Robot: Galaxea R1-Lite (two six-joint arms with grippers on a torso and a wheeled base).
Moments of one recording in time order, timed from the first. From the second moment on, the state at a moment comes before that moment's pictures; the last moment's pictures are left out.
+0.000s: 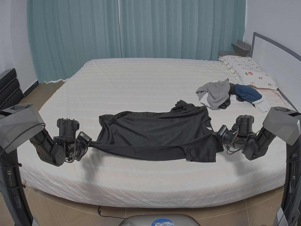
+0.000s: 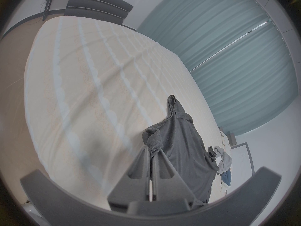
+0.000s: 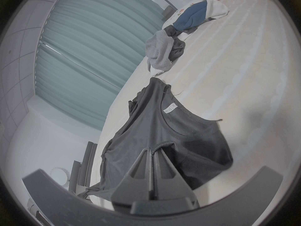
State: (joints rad) left arm -0.10 2.21 -0.81 -0.75 0.06 -1.06; right arm 0.10 2.41 -1.01 -0.98 0.23 0.86
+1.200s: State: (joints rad) left arm -0.11 2.24 -0.79 -0.76 0.05 -1.06; right arm 0.13 2.39 -0.77 -1.00 0.39 0.69
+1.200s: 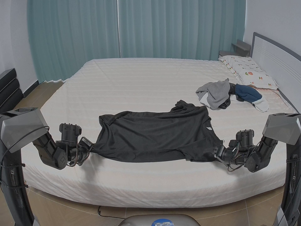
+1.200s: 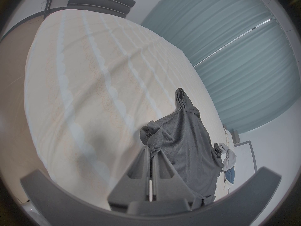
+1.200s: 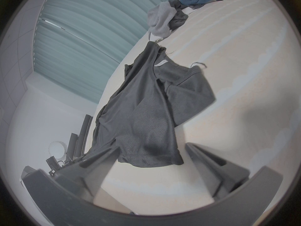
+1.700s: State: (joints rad) left arm -0.12 2.23 -0.75 -0.76 0.04 -1.06; right arm 0.07 2.29 -0.55 -1.00 0.39 0.68
